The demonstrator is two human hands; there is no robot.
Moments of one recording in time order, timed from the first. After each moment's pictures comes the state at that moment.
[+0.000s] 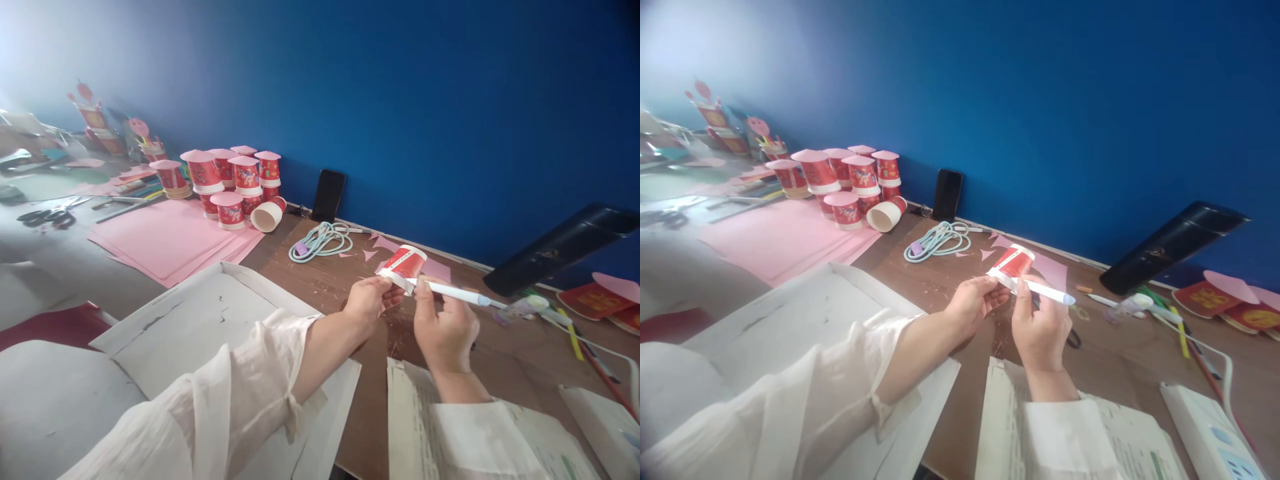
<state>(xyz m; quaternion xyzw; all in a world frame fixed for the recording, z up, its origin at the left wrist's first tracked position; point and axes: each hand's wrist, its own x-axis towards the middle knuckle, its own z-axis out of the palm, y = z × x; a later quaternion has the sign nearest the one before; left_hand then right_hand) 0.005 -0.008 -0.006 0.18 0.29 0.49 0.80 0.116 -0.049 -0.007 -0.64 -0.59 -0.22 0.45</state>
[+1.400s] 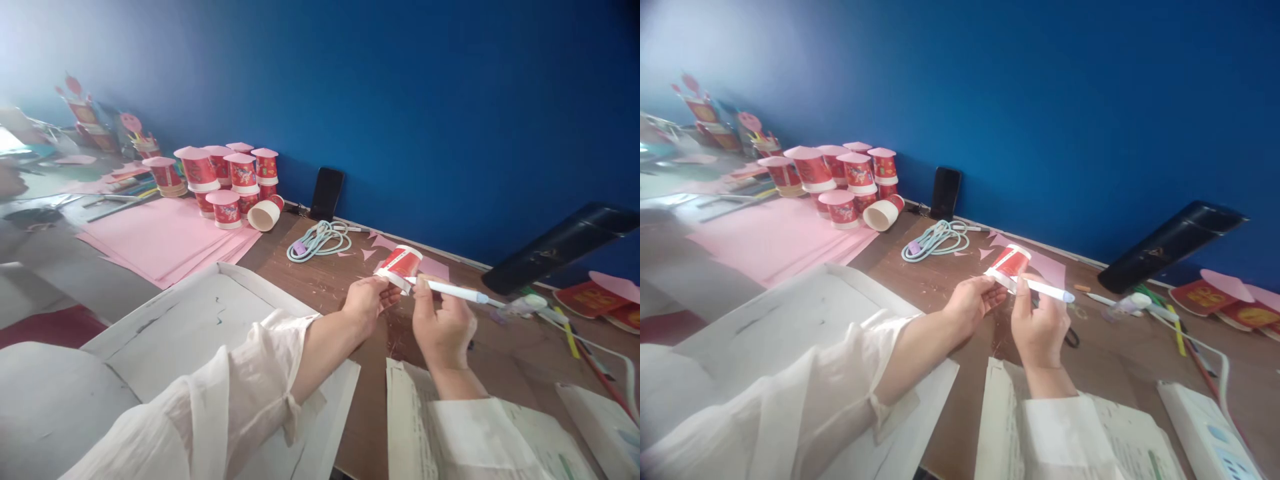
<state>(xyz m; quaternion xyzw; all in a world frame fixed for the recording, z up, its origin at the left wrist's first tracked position) 0.007 -0.004 -0.007 0.16 0.31 0.50 0.80 0.116 -0.046 -0.010 -0.64 -0.58 -0.21 0.46</state>
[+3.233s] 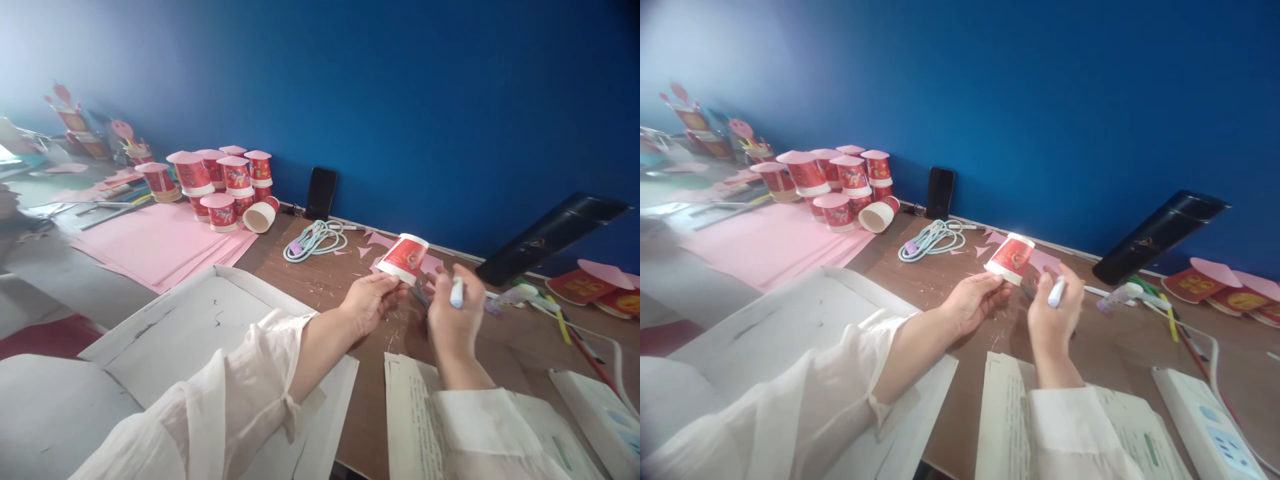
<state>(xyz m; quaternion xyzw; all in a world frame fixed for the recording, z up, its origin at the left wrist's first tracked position) 0.003 -0.011 0.000 0.20 0.26 0.44 0.84 0.137 -0.034 -0.023 -0.61 -0.44 -0.01 0.65</state>
